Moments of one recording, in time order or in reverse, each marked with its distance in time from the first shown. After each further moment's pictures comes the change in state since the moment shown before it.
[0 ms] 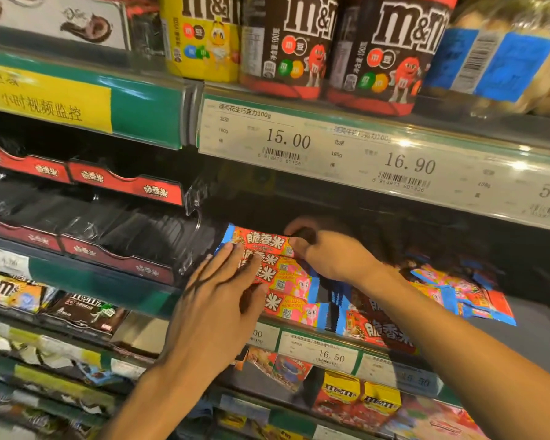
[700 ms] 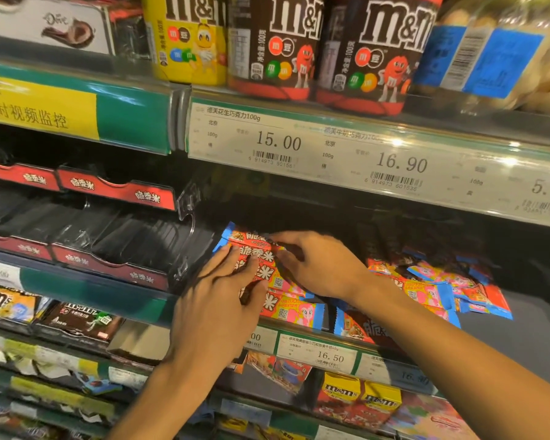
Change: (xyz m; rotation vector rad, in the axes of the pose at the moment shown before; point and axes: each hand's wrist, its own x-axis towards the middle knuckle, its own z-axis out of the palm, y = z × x) left_hand 0.010 0.012 -0.005 -0.046 -0.034 -0.146; right_hand -0.008 -0.002 0.016 -0.150 -0.022 -0.103
